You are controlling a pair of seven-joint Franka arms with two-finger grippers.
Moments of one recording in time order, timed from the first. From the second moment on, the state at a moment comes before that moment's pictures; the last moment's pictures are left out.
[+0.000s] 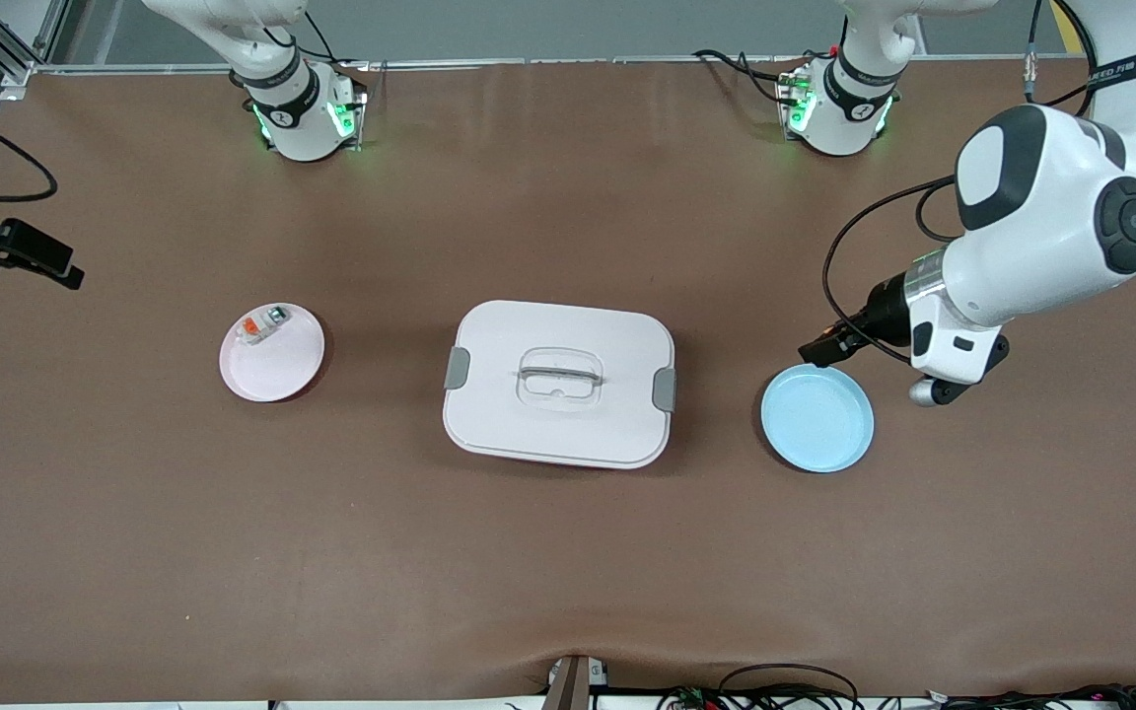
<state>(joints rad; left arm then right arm) -0.08 0.18 -0.17 -1.74 -0.33 1.90 -0.79 -0.12 0.05 0.07 -1.51 0.01 1.53 0.08</state>
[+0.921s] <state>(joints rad) -0.10 0.19 -0.26 -1.63 -0.42 1.90 -1.37 -0.11 0.12 0.08 -1.51 -0.03 1.52 0.07</state>
